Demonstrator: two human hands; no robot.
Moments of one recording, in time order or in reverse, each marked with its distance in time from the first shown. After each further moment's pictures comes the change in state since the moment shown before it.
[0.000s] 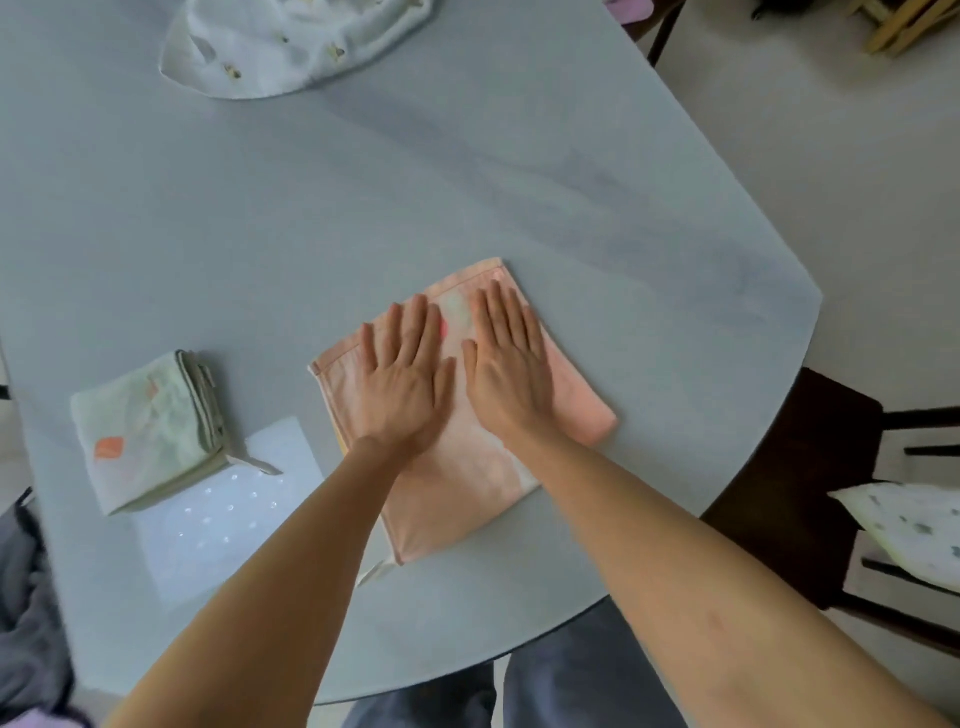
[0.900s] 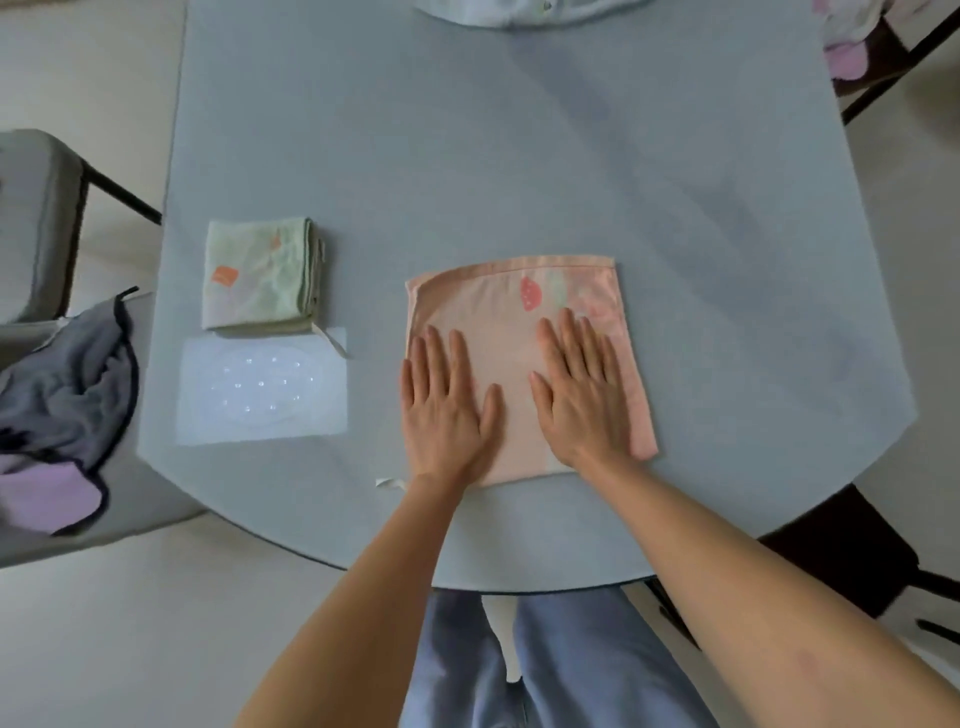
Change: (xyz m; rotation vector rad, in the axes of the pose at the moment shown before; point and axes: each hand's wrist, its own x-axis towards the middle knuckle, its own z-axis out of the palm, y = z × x) left_hand -0.084 0.037 0.031 -0.145 0.067 -0.546; right_hand -0.037 0.038 -0.002 -0.144 -0.158 -0.387
